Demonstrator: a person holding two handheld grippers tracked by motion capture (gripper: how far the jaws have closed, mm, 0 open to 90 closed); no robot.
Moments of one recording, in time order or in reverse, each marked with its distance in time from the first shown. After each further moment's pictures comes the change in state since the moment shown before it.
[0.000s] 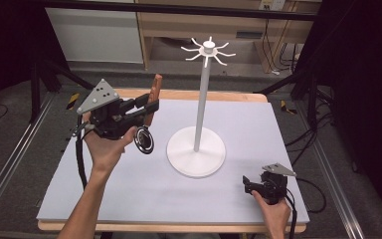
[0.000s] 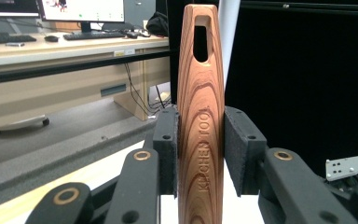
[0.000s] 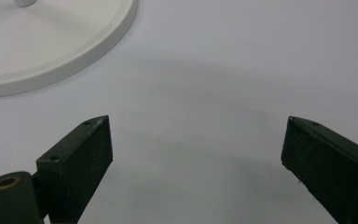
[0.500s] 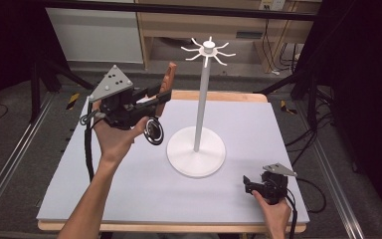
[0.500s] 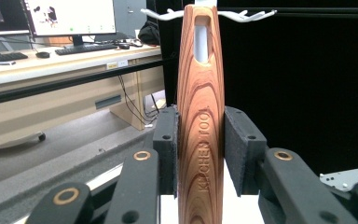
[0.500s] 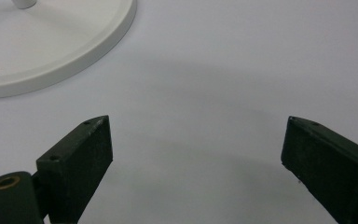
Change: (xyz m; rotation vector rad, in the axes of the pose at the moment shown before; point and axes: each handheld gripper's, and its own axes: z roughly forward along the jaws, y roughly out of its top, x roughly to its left) left arm -0.015 0.029 0.015 -0.015 -0.025 0.052; right arm -0.002 0.000 0.000 -0.007 -0.002 -0.007
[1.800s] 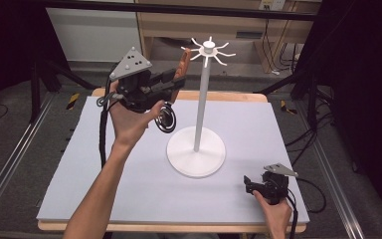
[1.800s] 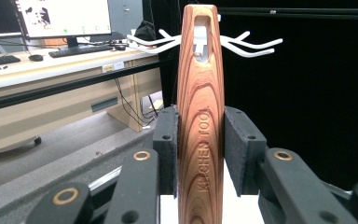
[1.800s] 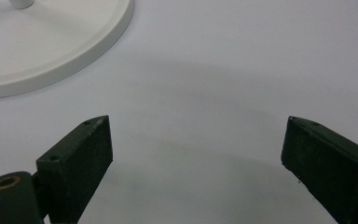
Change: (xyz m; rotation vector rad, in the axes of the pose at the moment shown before) left arm -0.002 0.026 0.034 0.011 -0.012 0.006; right arm -0.001 0.000 -0.001 0.001 -0.001 0.009
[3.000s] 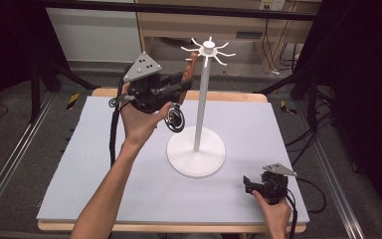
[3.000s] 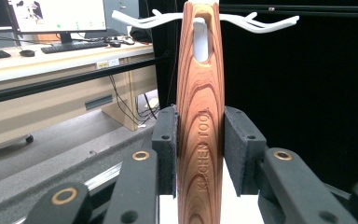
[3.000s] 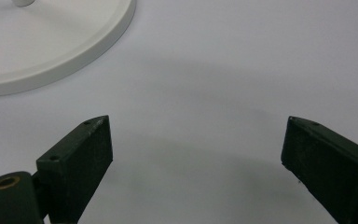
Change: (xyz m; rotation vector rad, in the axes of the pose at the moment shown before) left arm 0.001 -0.013 0.022 0.001 -0.017 -0.012; right arm 0.000 0.000 0.002 0.004 0.003 -0.012
